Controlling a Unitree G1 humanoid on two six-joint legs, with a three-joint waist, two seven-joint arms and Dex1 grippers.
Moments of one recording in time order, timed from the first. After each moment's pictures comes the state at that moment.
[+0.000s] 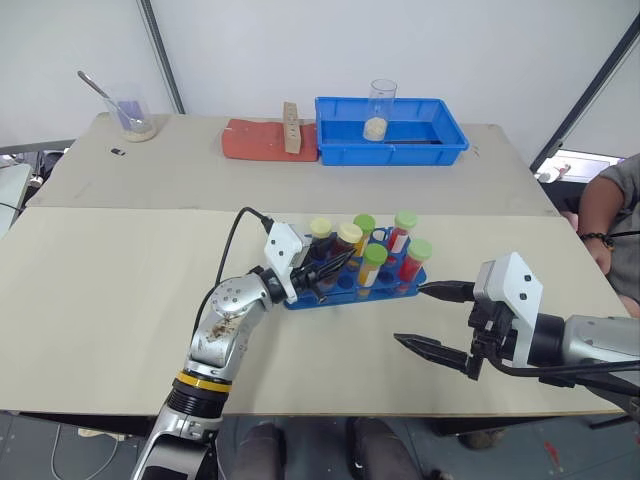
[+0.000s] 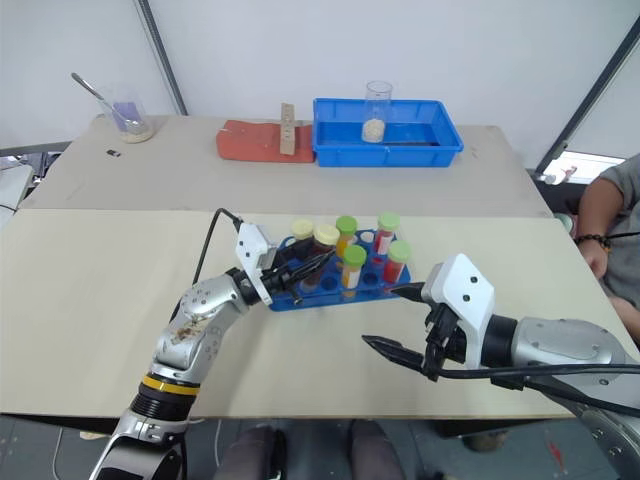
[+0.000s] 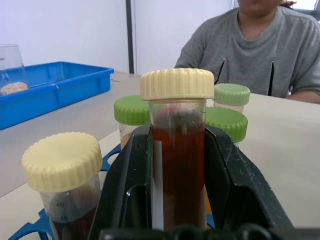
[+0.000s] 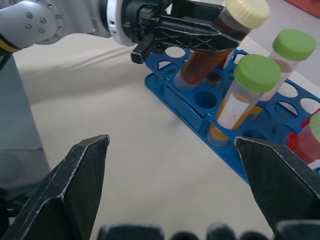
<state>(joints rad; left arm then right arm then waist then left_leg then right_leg) -0.39 0.21 -0.14 -0.05 -0.29 0.15 -0.70 0.01 -1.00 -0.29 -0.86 0.90 0.84 0.58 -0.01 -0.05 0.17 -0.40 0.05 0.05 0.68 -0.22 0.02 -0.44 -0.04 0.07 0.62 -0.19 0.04</state>
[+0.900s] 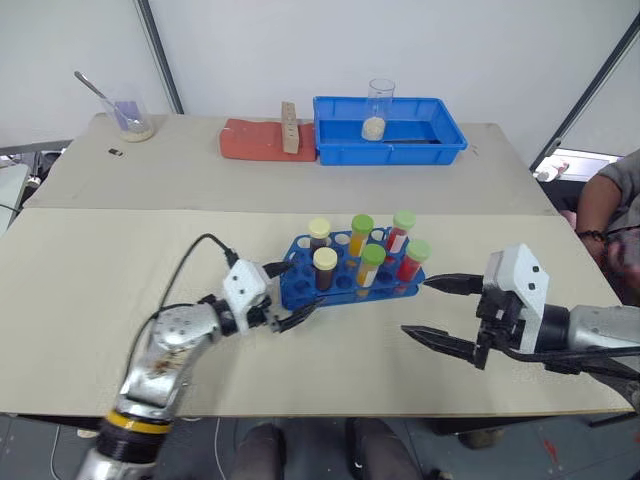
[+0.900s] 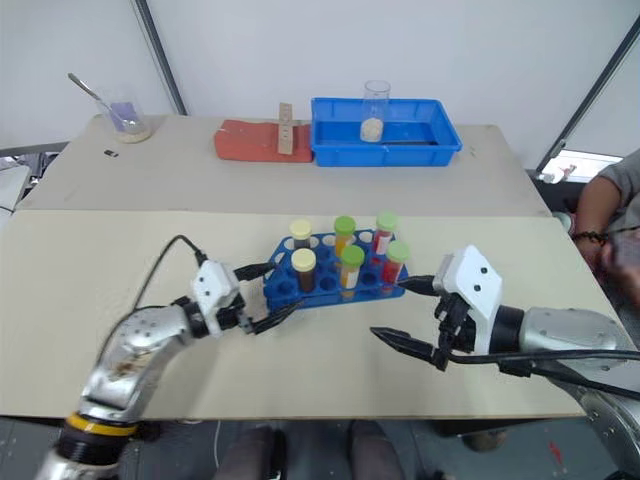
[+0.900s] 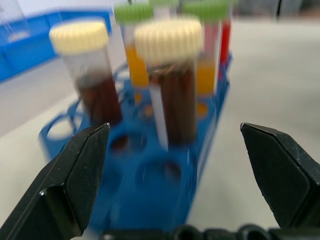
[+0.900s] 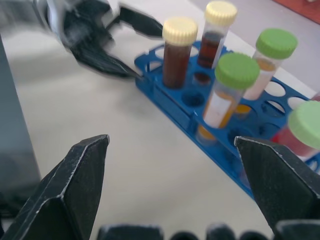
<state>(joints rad) -0.14 0.60 -0.05 -0.31 -0.30 0.27 -0.79 0.02 -1.01 -0.28 -0.72 0.74 0.70 0.77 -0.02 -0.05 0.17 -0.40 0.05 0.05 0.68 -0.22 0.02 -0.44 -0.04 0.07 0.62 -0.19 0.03</state>
